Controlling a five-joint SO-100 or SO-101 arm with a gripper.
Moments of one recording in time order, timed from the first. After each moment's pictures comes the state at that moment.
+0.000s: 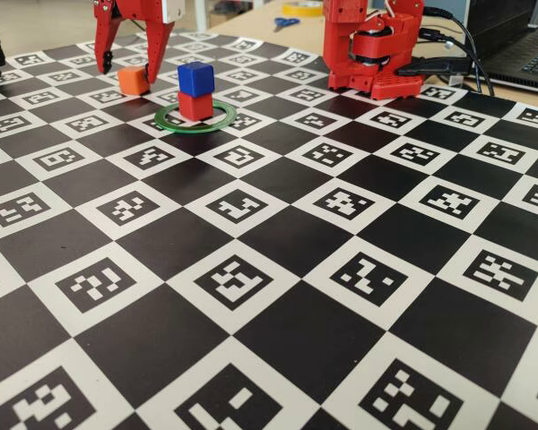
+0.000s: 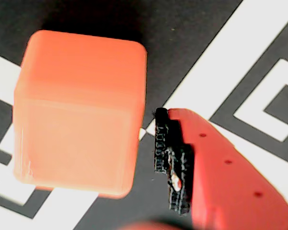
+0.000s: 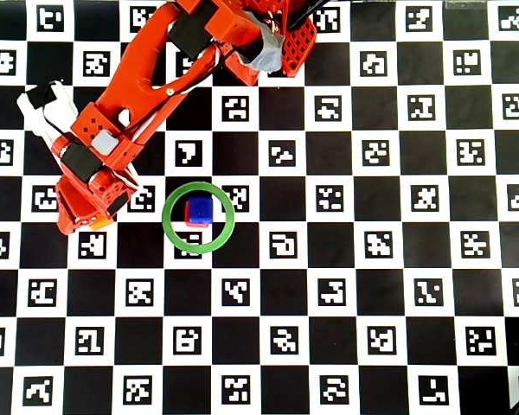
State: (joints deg) arm 45.6 63.3 80.4 65.2 14.0
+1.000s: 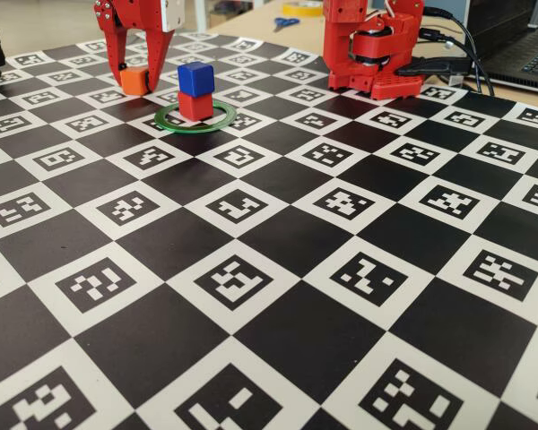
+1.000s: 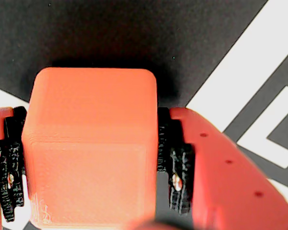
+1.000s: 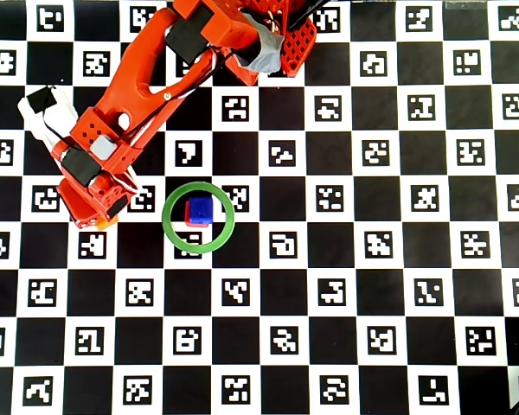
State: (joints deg) arm 46.1 61.9 80.4 64.1 13.5
